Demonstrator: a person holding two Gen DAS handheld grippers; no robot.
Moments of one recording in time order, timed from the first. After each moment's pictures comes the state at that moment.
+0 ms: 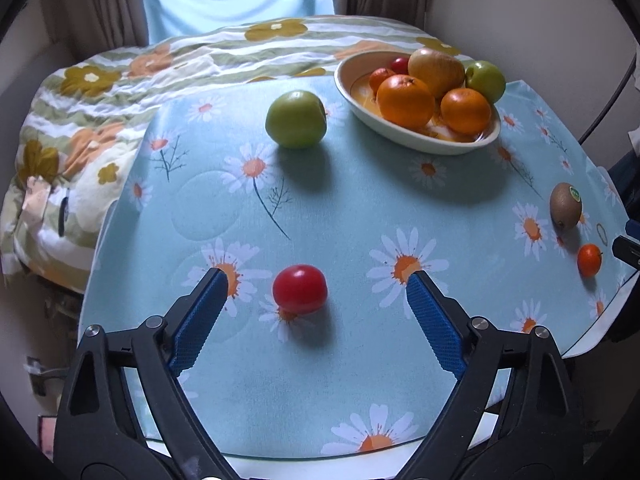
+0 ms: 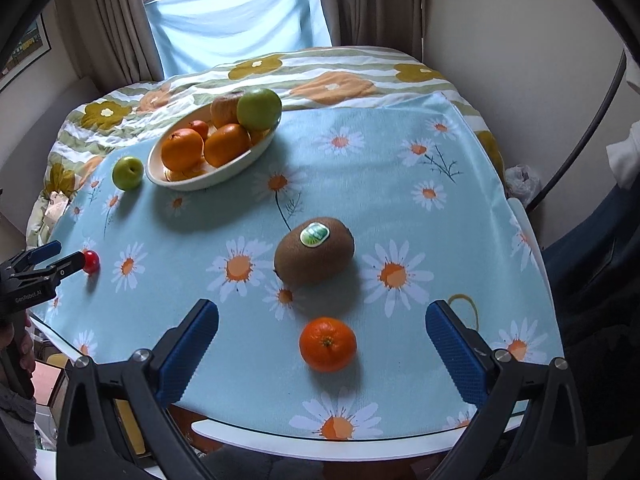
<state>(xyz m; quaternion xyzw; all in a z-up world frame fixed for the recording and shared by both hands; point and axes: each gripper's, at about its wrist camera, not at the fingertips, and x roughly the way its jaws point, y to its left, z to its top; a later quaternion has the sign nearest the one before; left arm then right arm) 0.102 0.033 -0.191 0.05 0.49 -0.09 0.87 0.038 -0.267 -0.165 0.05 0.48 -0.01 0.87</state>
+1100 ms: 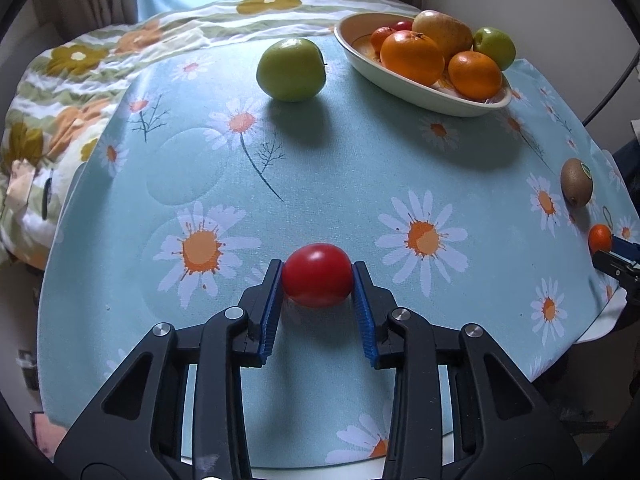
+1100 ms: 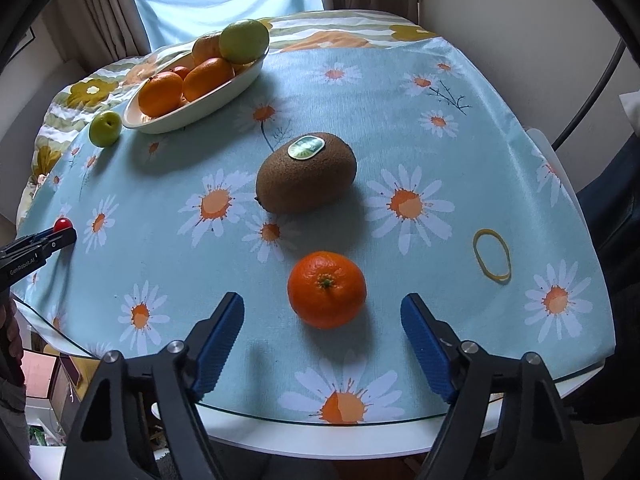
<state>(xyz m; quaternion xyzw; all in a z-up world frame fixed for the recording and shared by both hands) 0.104 0.038 -0.220 0.04 0.52 -0.11 0.85 0.028 -0.263 -0.214 0.06 0.53 -0.02 0.84</state>
